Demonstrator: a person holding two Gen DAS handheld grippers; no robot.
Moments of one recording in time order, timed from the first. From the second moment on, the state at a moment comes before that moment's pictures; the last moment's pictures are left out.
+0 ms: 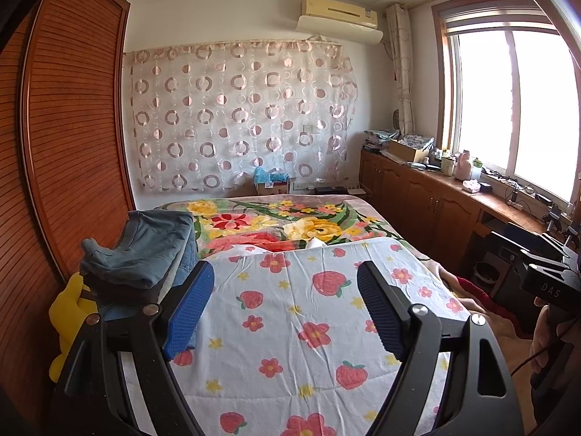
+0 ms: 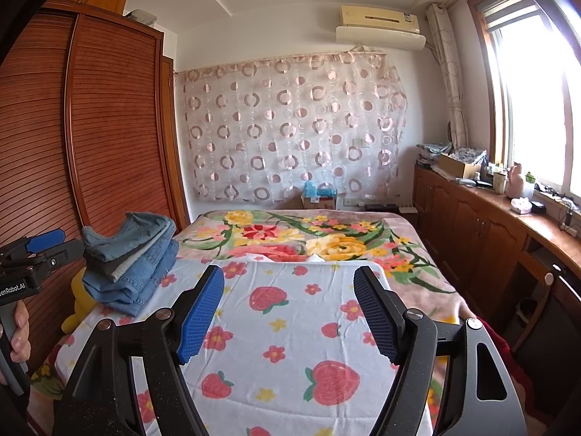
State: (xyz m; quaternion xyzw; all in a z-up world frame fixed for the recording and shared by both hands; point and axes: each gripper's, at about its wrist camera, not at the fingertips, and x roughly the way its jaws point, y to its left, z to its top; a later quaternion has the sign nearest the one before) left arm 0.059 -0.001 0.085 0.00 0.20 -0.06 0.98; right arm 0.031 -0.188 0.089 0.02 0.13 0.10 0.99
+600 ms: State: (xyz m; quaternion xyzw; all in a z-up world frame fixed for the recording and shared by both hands) left arm 0.058 0.000 0.085 0.01 0.20 -0.06 0.98; right arm 0.034 -0.194 0.087 0.02 0.13 0.10 0.99
